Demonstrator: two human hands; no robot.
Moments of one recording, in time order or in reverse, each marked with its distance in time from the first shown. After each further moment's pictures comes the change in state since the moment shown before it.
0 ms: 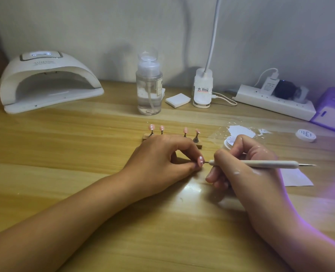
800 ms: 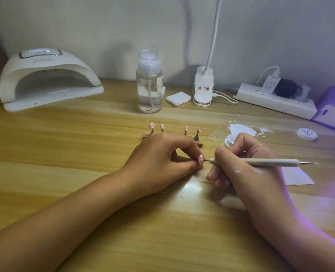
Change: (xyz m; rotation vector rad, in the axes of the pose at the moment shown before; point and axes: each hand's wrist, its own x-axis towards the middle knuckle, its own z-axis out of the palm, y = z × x) left_hand 0.000 0.001 -0.001 0.003 -0.003 0.016; right_hand -0.002 -0.003 0.001 0.020 -0.010 -0.009
